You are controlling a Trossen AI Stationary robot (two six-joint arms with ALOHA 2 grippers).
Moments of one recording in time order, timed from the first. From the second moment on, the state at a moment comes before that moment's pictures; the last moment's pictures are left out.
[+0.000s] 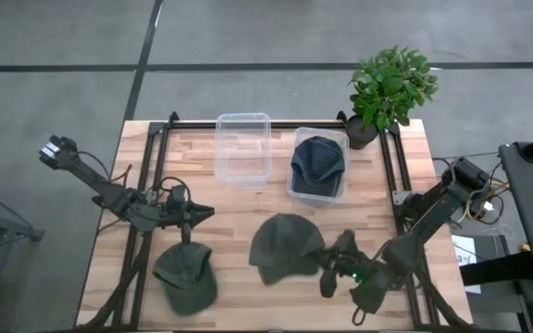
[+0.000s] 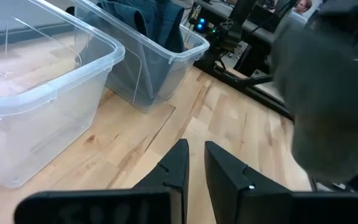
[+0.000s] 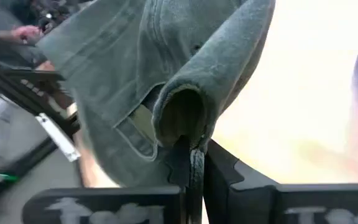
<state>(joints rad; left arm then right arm) -0.59 0.68 0.41 -0.06 -0.75 -0.72 0.81 1.56 1.11 -0.36 1.02 1.31</state>
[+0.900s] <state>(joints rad) -0.59 0.68 0.41 -0.02 -0.73 -0.72 0.82 1.41 1.23 -0.36 1.29 0.66</state>
